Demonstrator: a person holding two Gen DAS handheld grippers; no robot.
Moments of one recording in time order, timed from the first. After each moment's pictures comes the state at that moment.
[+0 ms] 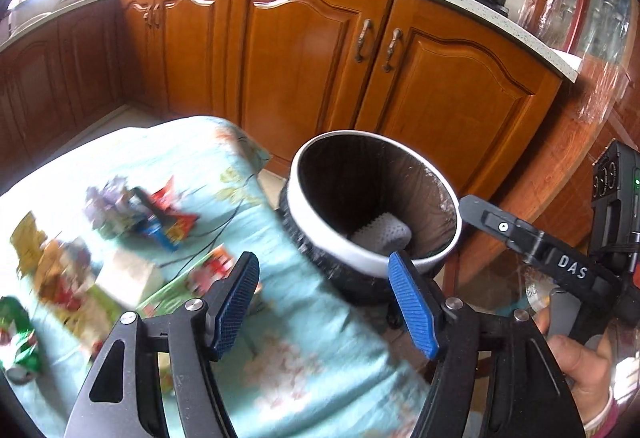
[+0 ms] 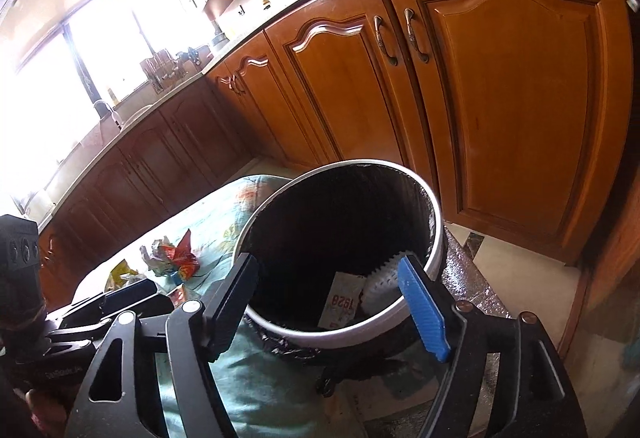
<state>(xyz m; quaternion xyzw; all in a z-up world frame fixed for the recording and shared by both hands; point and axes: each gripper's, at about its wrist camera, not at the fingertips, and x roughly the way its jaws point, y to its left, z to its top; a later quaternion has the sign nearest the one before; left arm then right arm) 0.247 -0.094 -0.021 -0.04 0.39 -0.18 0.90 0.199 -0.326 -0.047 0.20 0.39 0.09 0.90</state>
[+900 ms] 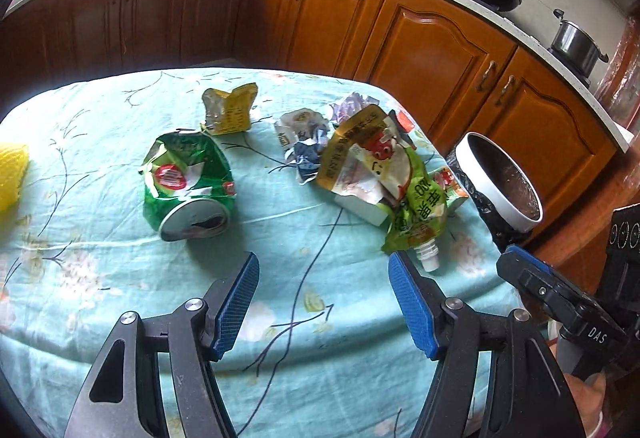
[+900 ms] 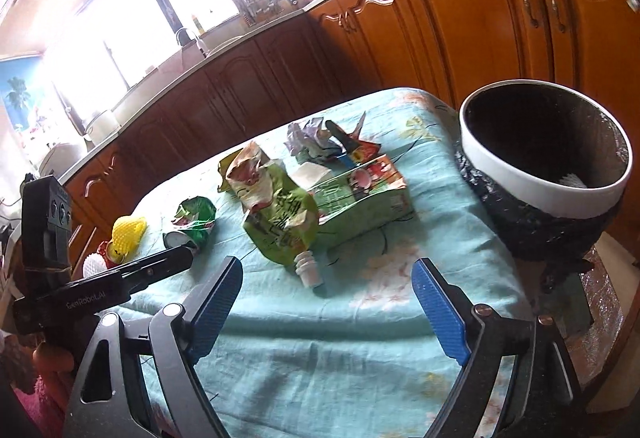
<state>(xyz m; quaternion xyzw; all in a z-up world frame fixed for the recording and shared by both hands) 0.123 0.082 -0.026 -0.14 0.41 -0.04 0.90 0.144 -0.151 -0.058 0.15 0.42 0.24 0.86</state>
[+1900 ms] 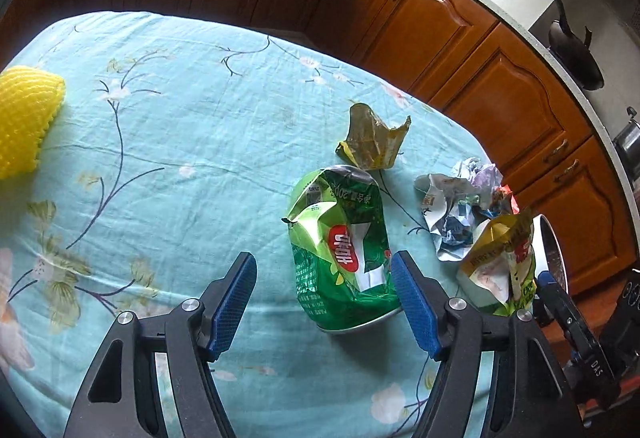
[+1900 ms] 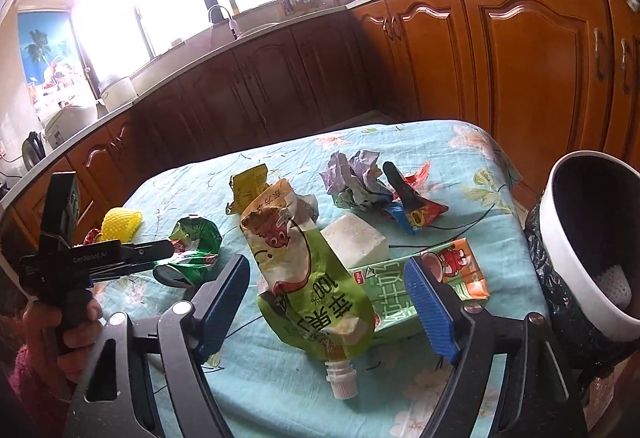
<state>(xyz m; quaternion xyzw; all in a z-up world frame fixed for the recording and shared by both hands) 0.180 0.196 -0.058 -0.27 0.44 0.04 0.86 0.208 -0.093 -0.056 0.08 0.40 0.29 0.86</state>
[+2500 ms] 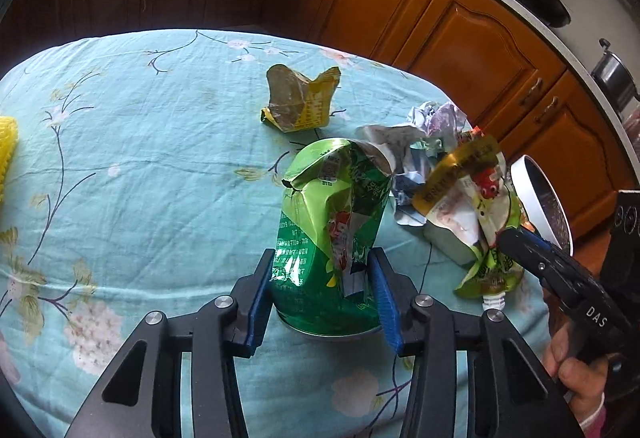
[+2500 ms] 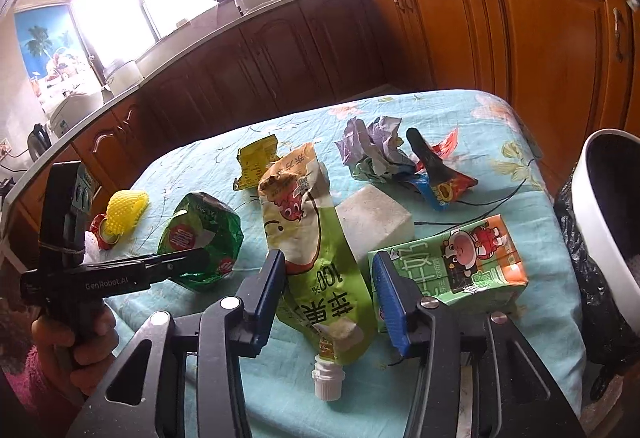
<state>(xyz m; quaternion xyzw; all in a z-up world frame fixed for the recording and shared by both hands) 0.198 0.143 -0.063 -0.18 0.45 -0.03 0.87 0.217 -0.085 -0.075 0.09 0.45 0.32 0.83</state>
